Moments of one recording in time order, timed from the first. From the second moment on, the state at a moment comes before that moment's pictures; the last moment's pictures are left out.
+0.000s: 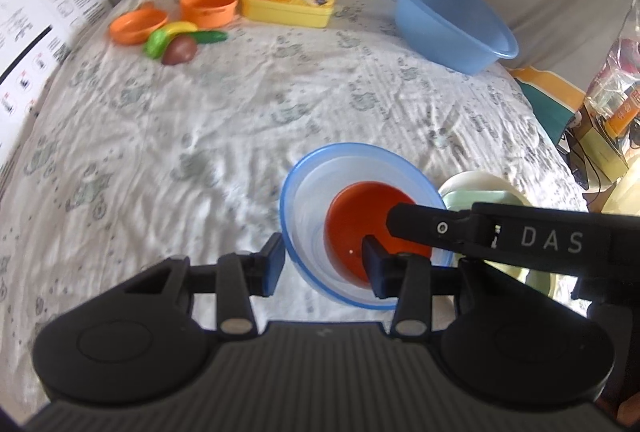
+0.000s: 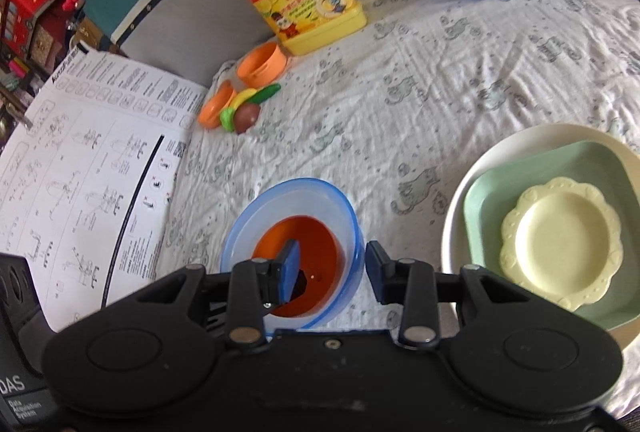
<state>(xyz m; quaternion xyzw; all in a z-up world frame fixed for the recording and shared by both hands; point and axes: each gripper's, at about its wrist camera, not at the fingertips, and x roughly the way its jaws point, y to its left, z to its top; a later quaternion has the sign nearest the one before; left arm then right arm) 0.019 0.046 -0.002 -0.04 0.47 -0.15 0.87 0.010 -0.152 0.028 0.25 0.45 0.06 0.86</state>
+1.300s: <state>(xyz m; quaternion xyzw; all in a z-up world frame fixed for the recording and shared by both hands) 0.037 -0.123 -0.034 0.04 0.53 -0.23 0.81 -0.035 -0.328 -0.012 0.37 0.42 -0.03 0.83</state>
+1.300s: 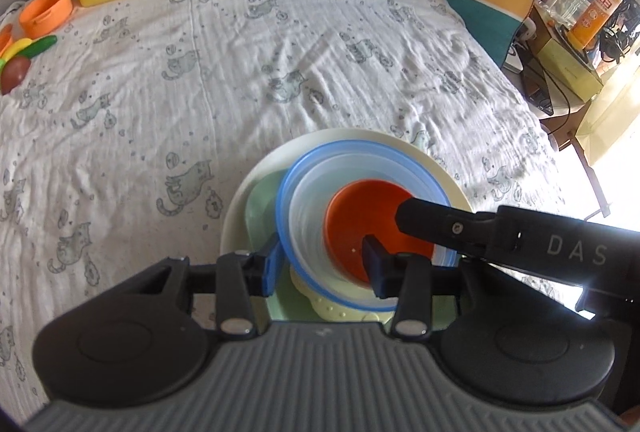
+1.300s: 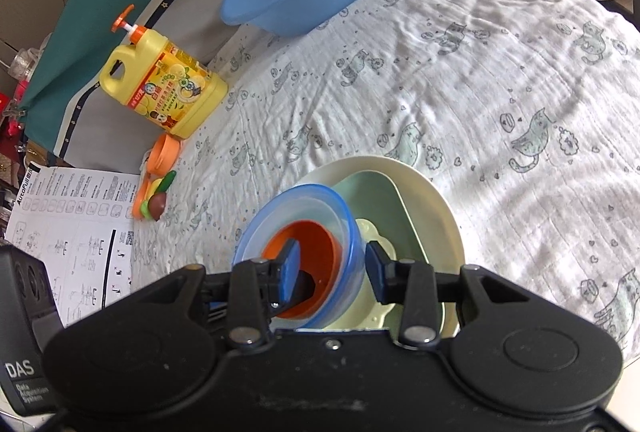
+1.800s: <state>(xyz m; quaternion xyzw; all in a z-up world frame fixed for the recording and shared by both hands) 0.037 -0.131 -0.040 0.05 0.54 -0.23 0.81 -0.034 -0.327 -0.015 0.36 0.43 -0.02 0.83</state>
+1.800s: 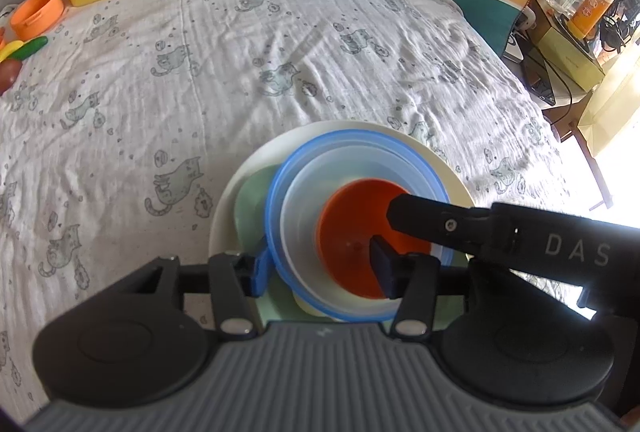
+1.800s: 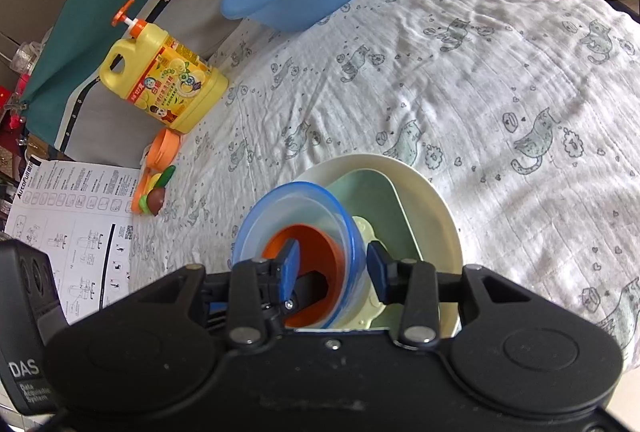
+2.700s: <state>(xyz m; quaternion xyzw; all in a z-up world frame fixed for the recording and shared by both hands) -0.009 -0.061 0.014 0.07 0.42 -0.22 0.88 -0.076 -0.325 0.017 0.32 0.38 -0.06 0.87</state>
